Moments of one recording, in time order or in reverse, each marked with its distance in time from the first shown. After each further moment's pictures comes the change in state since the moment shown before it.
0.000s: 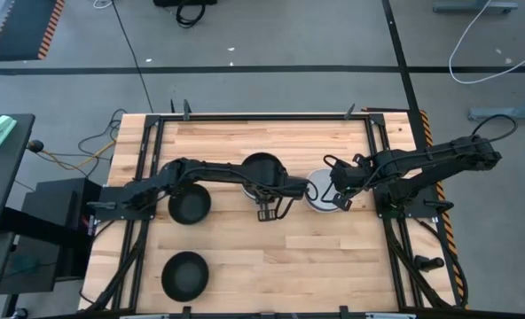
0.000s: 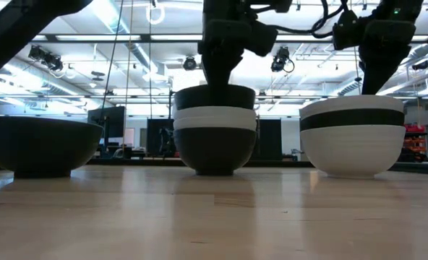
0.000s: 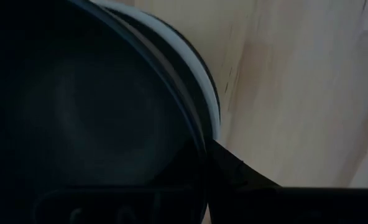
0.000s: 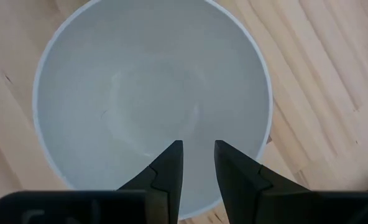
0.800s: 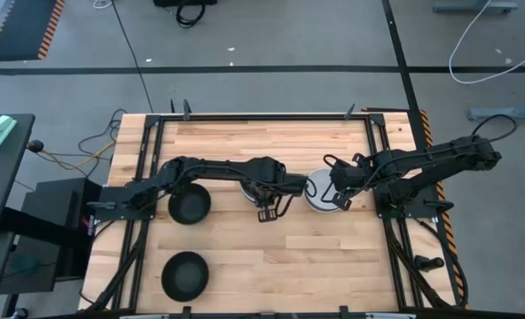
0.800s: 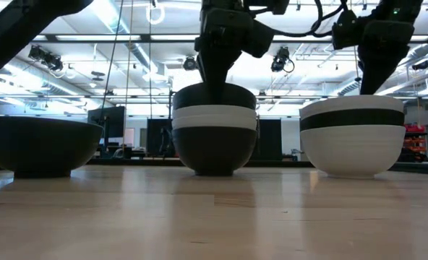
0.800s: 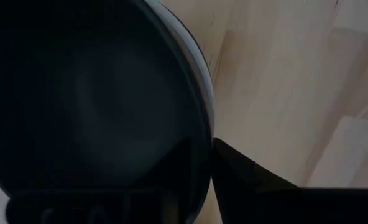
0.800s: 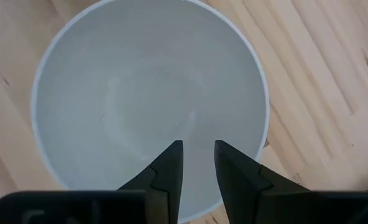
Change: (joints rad) left arm 0.014 -0.008 0.001 -0.027 0.110 -0.053; right arm 0.000 0.000 0.000 0.006 0.016 -0.008
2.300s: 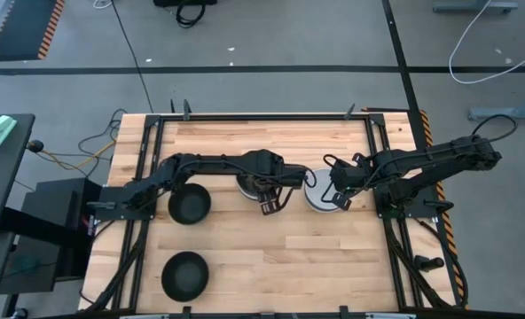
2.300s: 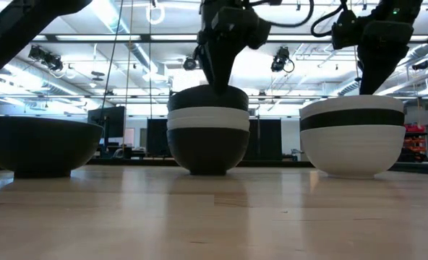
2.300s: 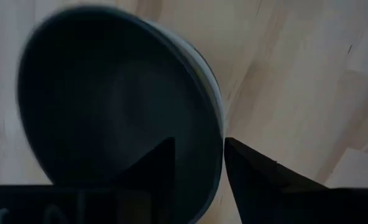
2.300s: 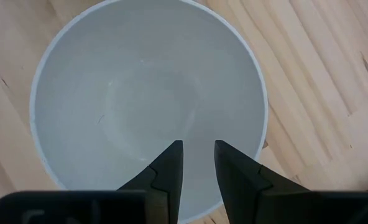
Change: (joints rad) left arm 0.029 -0.025 0.039 0.001 -0.069 -0.094; right arm 0.000 0.000 0.000 0.002 0.005 -0.003
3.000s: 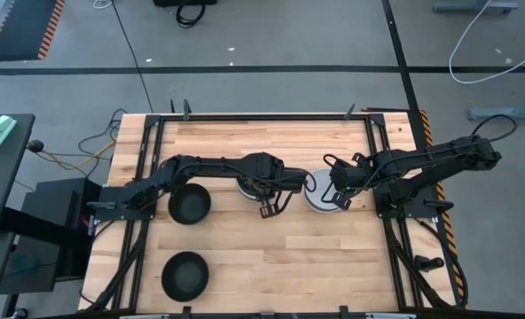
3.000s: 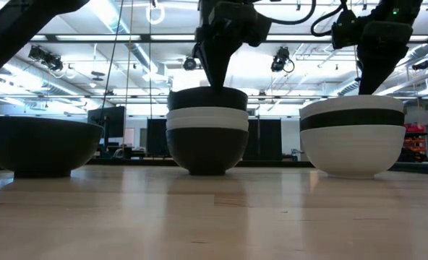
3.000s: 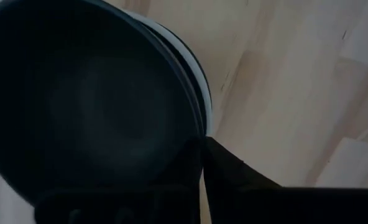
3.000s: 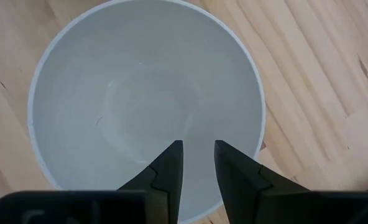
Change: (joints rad) left arm -0.024 0.001 -0.001 -0.016 0.002 0.002; right arm 0.000 0.000 0.000 0.001 0.009 -0.001
